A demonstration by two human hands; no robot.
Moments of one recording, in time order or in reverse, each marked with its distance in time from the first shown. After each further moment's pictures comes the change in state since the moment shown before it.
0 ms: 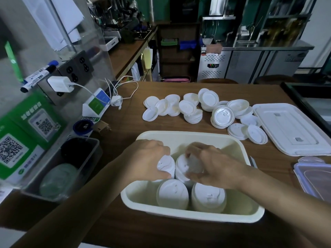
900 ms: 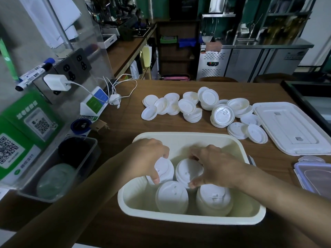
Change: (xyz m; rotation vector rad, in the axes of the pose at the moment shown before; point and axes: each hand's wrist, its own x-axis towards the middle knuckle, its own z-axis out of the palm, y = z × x) left_hand 0.017 -0.001 -0.010 -0.036 -0.314 -0.048; right_hand 0.006 -0.004 -0.004 -0.058 -0.109 0.183
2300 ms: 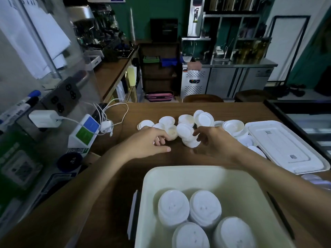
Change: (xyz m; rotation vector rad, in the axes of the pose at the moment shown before) left_hand 0.091 -0.099 -0.057 -0.461 0.312 0.180; right_hand 0.091 0.029 -0.070 0.267 0.432 0.056
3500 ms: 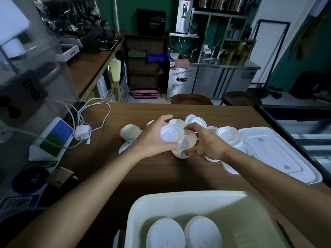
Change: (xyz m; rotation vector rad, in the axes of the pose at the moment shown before) left_hand 0.093 -0.014 0.036 -0.301 0.188 -0.059; right_hand 0.082 0.052 0.017 0.180 -0.069 0.102
